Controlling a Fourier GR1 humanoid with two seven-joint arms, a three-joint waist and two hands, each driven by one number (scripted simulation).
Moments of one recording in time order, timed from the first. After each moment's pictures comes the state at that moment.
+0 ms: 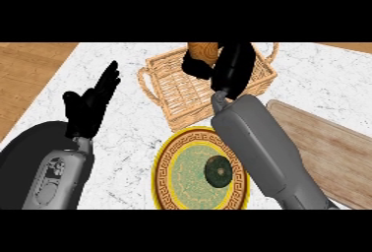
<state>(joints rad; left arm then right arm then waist) -0.36 0.13 0.00 -1.42 -0.07 0.01 0.18 -0.90 0.00 0.28 -1.12 0.86 -0.83 0.86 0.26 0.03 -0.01</state>
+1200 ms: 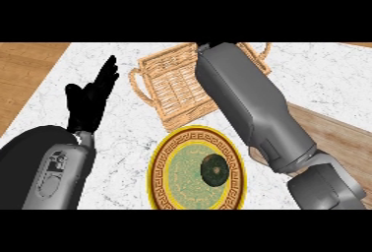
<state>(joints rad) -0.40 0.12 0.02 -1.39 -0.08 0.04 0.18 -1.37 0.00 0.20 -0.46 1.02 -0.82 1.16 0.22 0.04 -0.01</state>
